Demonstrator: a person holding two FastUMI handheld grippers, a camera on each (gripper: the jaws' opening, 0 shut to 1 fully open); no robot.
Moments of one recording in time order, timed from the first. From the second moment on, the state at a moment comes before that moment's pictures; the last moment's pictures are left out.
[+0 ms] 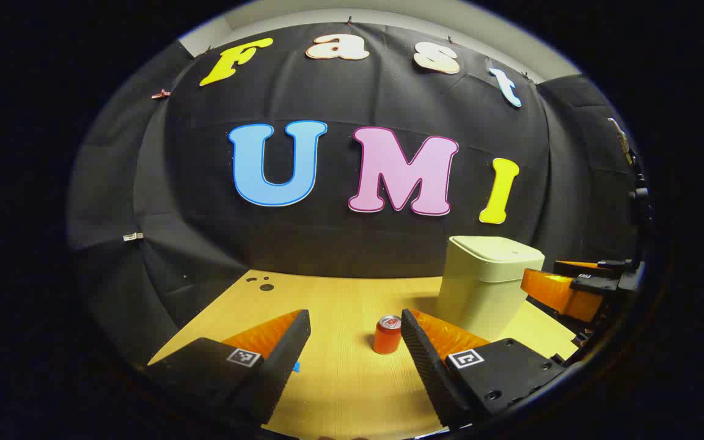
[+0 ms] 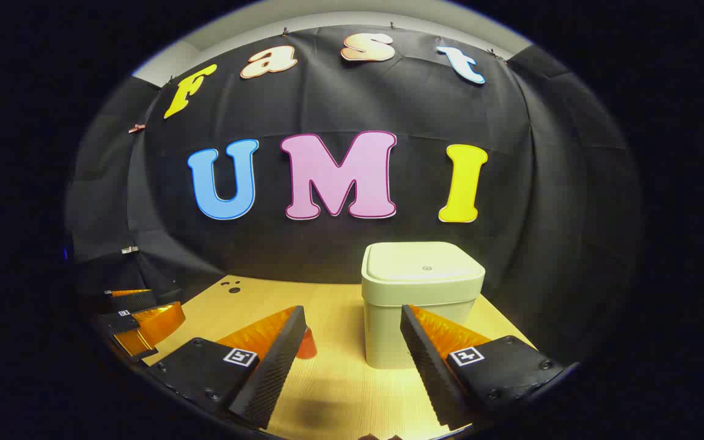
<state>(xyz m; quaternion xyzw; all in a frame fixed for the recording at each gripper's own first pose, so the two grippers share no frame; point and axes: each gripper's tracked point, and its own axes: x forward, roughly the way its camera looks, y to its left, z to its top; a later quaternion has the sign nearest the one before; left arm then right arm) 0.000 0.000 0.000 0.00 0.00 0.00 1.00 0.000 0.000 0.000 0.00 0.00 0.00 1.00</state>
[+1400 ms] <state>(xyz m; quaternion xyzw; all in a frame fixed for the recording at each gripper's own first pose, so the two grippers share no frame) 0.032 0.000 -0.007 0.00 0.01 -0.02 1.00 0.029 0.006 -0.016 -0.01 0.03 0.00 1.00</state>
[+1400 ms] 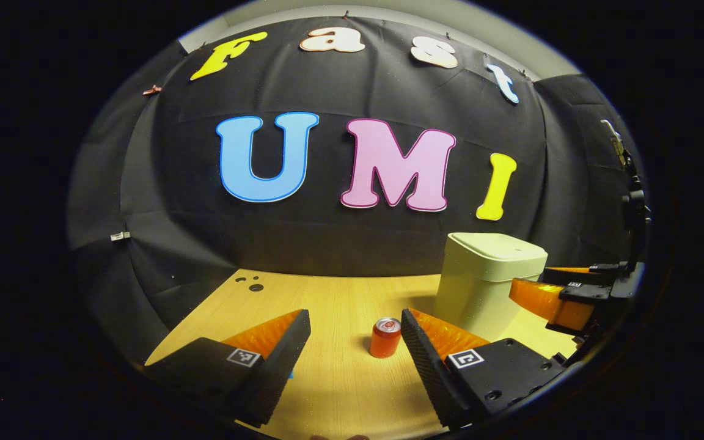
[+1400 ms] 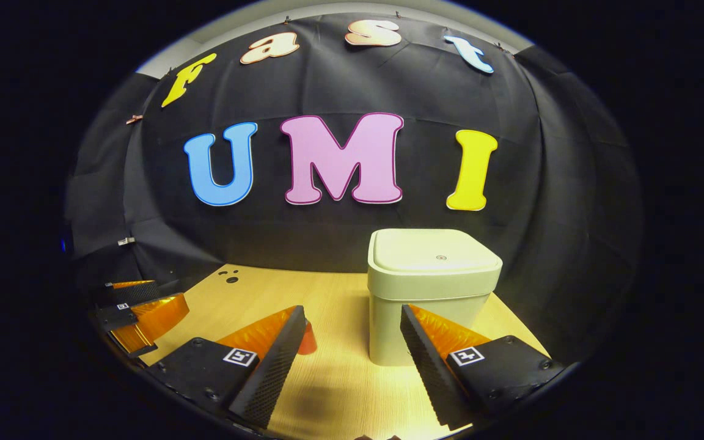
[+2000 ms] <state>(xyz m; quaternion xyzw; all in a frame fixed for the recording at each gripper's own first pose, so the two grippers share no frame) 0.046 -0.008 -0.013 0.00 0.02 -0.03 1.00 0.037 0.001 -0.010 -0.01 0.04 0.01 1.00</state>
